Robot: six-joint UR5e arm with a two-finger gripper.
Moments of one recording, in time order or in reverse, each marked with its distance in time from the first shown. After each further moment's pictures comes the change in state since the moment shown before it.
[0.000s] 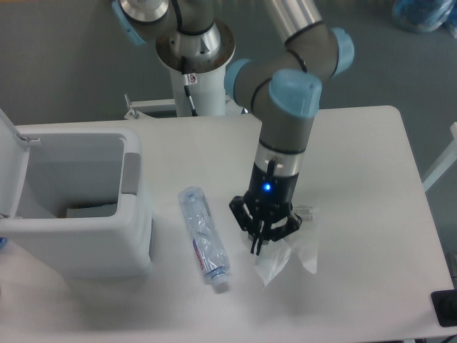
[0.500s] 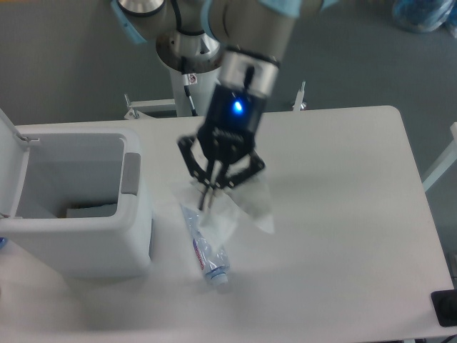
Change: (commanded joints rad) arm -0.080 0.218 0.005 0.000 -0.186 -0.417
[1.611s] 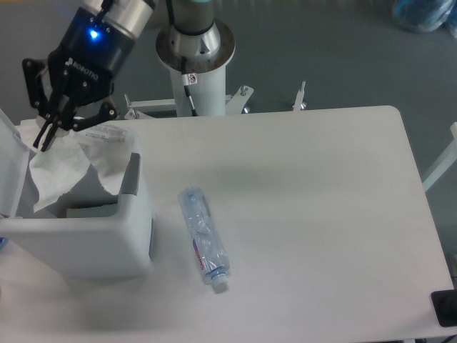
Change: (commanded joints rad) arm -0.215 -0.037 0.006 0.049 -0.003 -0.066
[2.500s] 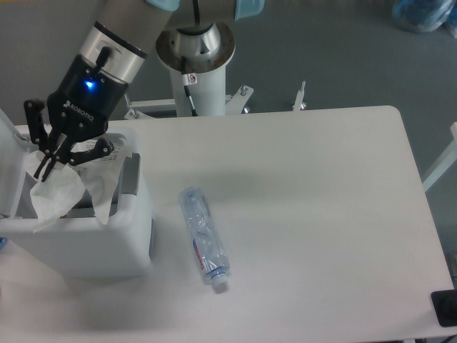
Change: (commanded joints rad) arm -0.021 0.011 -0.118 0.003 0.008 0.000
